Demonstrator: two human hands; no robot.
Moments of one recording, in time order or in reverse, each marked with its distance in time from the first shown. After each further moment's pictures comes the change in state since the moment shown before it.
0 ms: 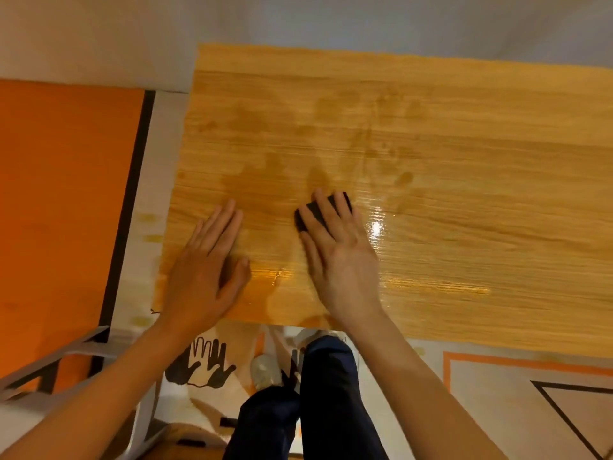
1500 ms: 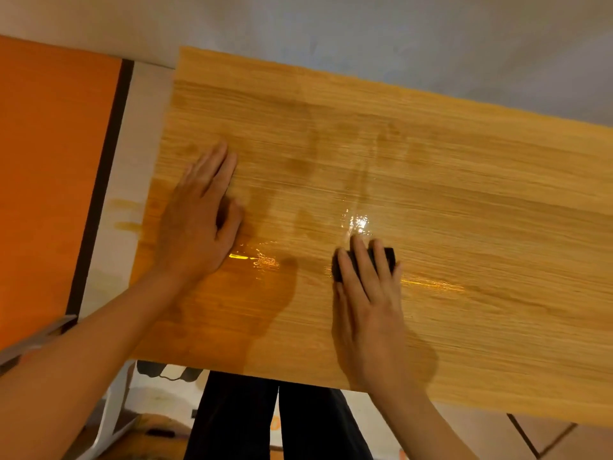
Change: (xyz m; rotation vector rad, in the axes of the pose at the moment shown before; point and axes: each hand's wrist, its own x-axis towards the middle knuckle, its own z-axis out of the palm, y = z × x) left_hand 0.118 0.000 -0.015 -0.031 0.102 -0.040; right_hand 0.003 0.036 -0.033 -0.009 -0.150 0.095
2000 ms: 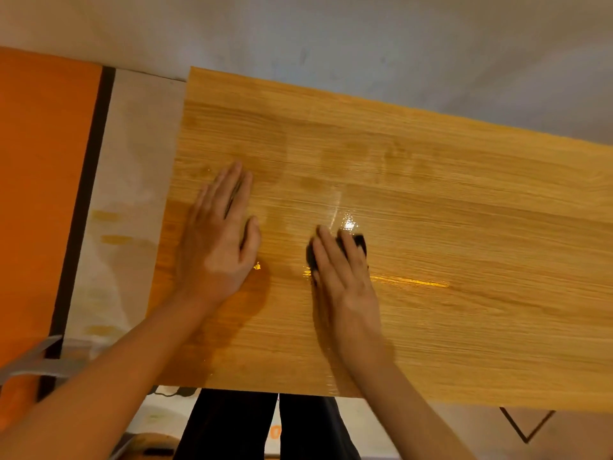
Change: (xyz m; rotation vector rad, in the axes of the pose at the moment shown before) left_hand 0.004 -0.001 0.003 0.052 0.029 0.030; right_hand 0.039 -0.043 0.020 0.063 -0.001 -0.066
